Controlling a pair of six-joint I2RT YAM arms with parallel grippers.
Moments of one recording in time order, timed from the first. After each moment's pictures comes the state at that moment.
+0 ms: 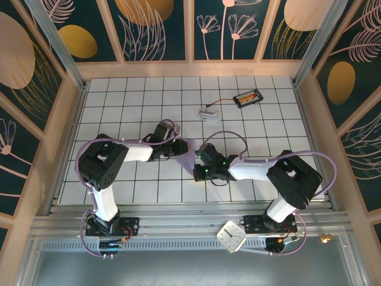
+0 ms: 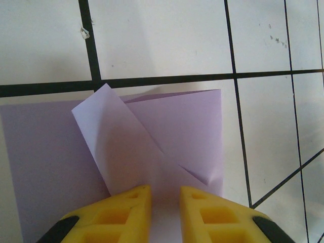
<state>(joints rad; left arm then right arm) -0.56 1.86 0.86 0.18 0.33 -0.70 0.89 1.59 0.69 -0.09 -0.17 0.67</state>
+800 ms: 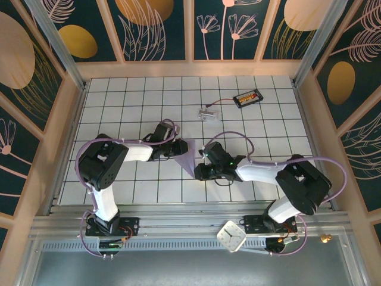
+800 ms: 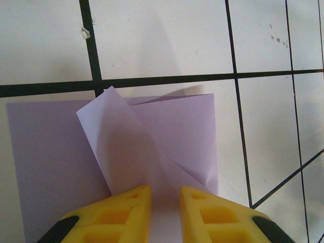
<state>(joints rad) -0.56 1.86 0.86 0.17 0.33 -0.70 0.84 1.50 0.64 -0.07 -0.28 0.66</state>
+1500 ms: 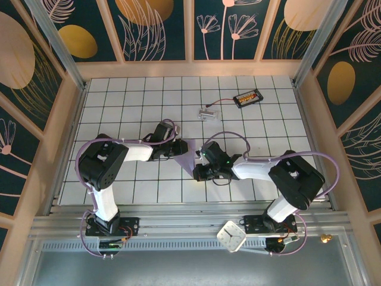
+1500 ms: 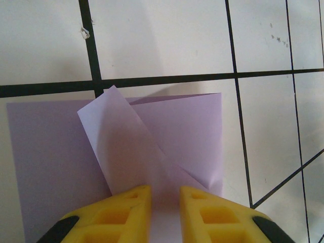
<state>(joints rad) -0.56 1.86 0.86 0.17 0.33 -0.69 0.84 1.58 0.67 -0.05 -0.32 0.64</state>
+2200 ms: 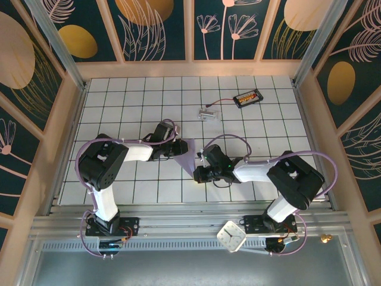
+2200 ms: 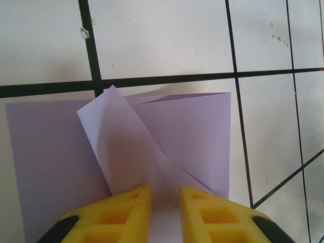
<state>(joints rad) -0.56 1.86 0.86 0.16 0.33 -0.69 0.85 1.58 0.60 0.05 -0.31 0.66</state>
